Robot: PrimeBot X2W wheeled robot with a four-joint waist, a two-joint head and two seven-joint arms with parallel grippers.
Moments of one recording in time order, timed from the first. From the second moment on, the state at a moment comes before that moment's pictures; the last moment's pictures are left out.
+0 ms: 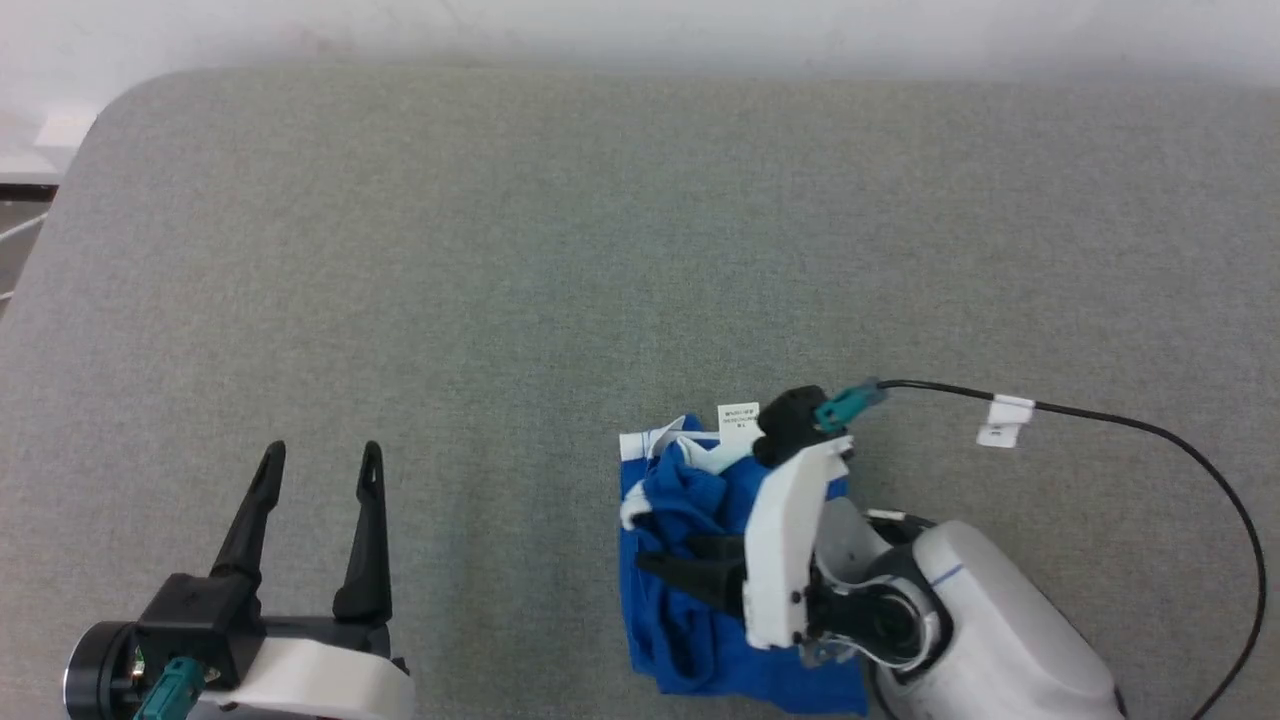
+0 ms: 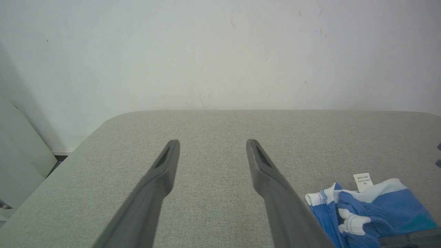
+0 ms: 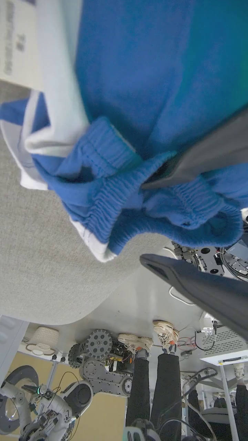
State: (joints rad) left arm 0.08 0.53 -0.36 -0.35 -0.44 0.44 -0.13; right arm -0.40 -0.05 0.48 0.37 0.85 0.13 0.73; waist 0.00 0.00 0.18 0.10
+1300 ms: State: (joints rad) left arm 0.12 0.53 -0.32 -0.36 -0.45 0.50 -0.13; right arm 0.01 -0.11 0.03 -0.15 0.36 0.13 0.55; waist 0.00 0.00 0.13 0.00
